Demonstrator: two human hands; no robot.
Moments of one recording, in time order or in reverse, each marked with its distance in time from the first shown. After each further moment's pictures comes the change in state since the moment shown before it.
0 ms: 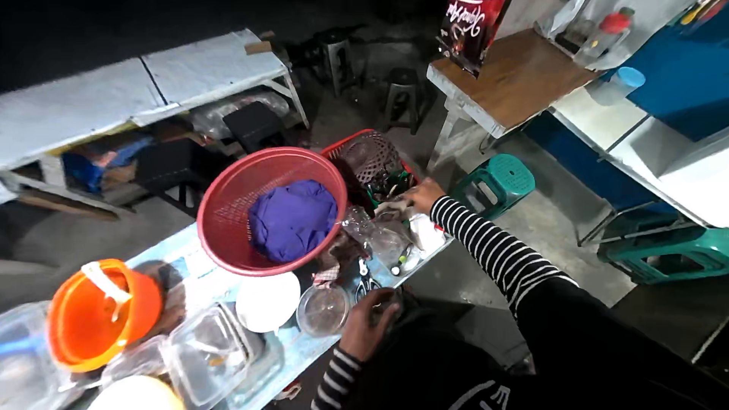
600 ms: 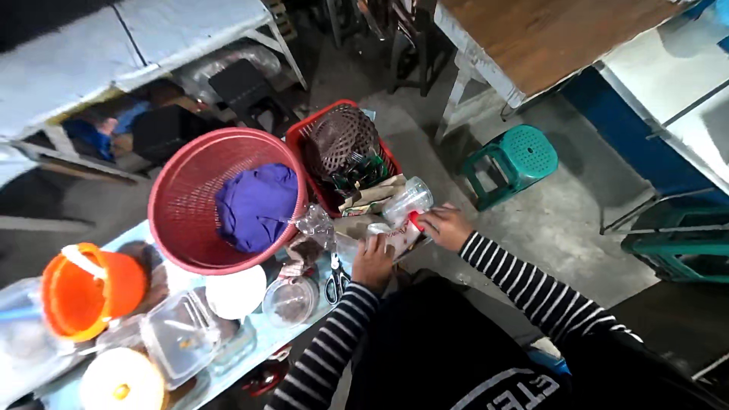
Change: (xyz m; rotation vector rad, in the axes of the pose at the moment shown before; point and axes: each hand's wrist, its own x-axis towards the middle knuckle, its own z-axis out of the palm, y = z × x) left_hand 0.158 0.015 0.105 1.117 -0.060 0.124; right_hand -0.127 0.071 0.038 0.386 0.312 -0.113
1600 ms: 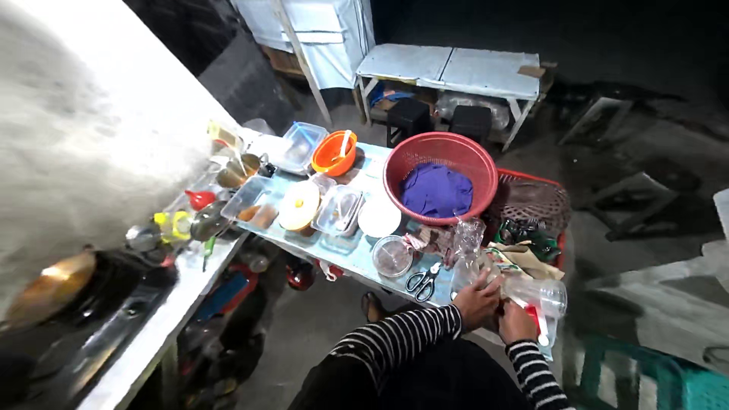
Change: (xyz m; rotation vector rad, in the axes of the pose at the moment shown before) left_hand -0.009 0.008 0.040 0.107 0.032 -0.143; right_hand 0.023 -0.071 0.074 -0.193 -0.501 0.176
